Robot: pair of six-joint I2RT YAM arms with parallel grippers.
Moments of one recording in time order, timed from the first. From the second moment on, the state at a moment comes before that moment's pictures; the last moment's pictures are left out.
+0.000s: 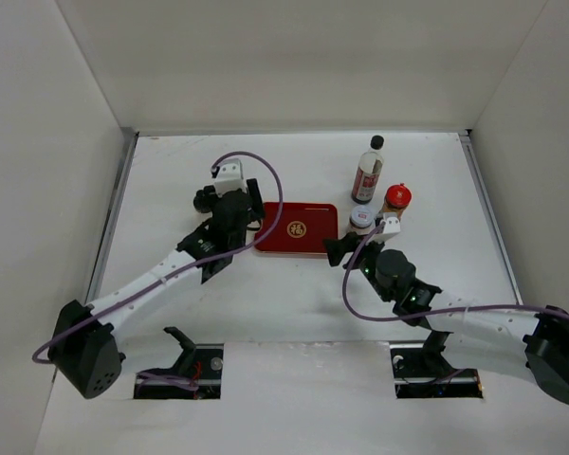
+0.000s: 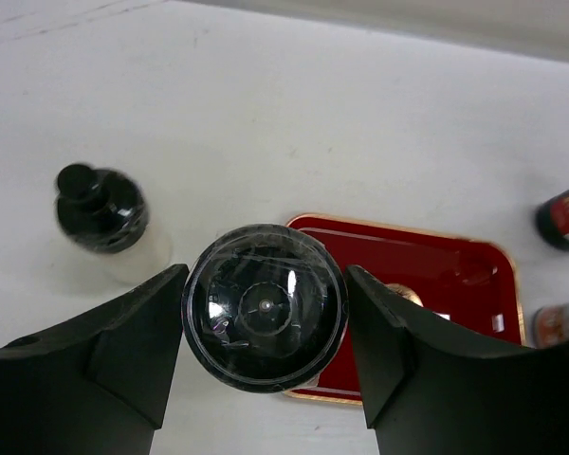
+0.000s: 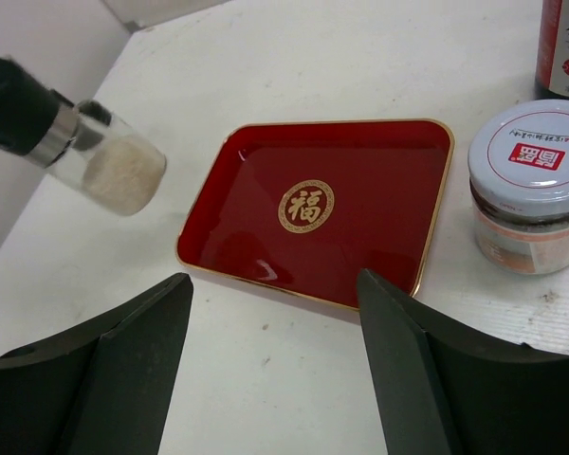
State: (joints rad) left arm -0.68 1.15 0.82 -0.03 -0.68 -0.40; right arm 0.88 1.02 0.34 0.55 0.44 0.53
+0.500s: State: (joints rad) left arm -0.68 1.57 0.96 0.15 -0.58 -0.37; right arm 0.88 1.02 0.34 0.55 0.44 0.54
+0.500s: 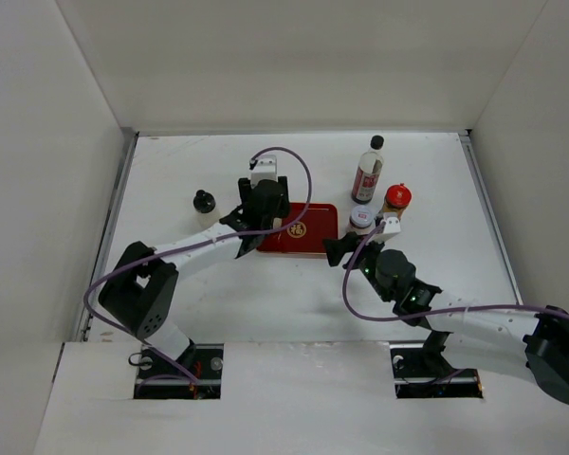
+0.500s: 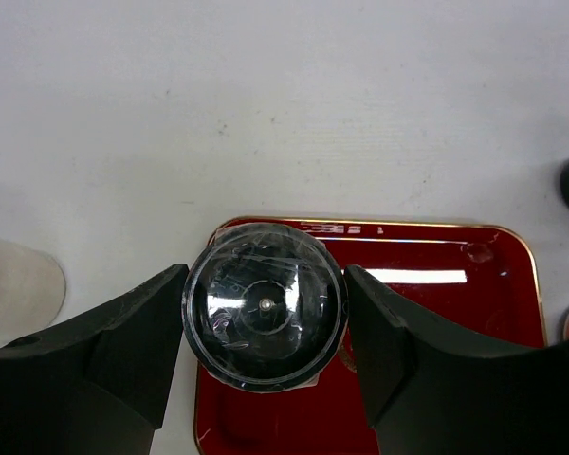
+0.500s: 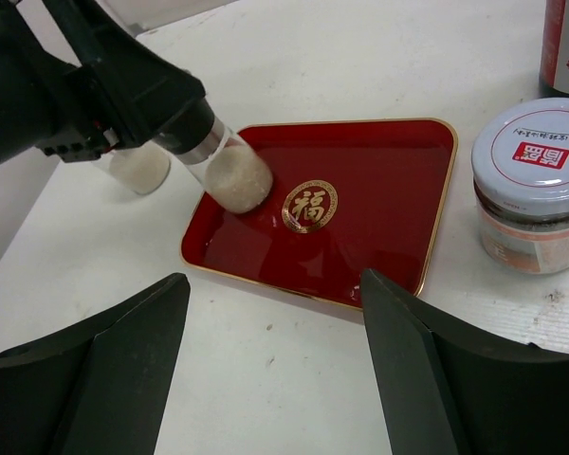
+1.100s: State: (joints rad) left arm -0.68 1.64 0.98 0.26 -0.59 -0.30; right arm 0.88 1.05 0.34 0.55 0.44 0.54
